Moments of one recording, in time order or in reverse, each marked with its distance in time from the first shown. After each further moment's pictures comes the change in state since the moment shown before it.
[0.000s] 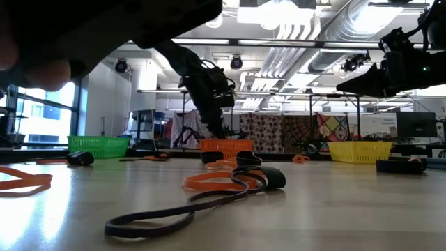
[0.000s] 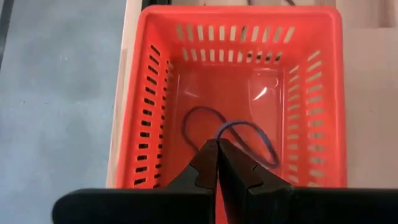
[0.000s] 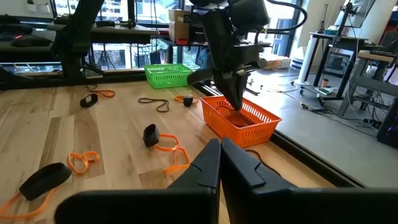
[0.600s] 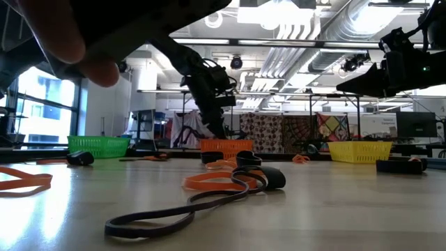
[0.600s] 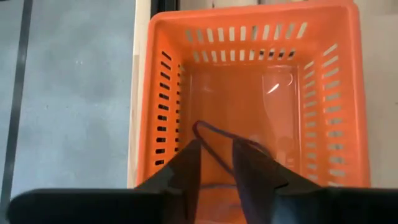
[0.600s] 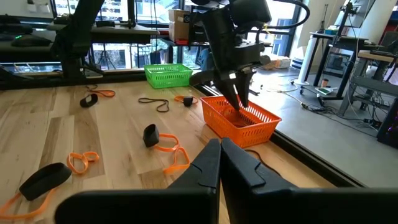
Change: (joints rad) left arm -0.009 0.005 0.018 -0.001 -0.059 0.061; right arm 0.000 0.000 0.000 0.000 0.000 0.000
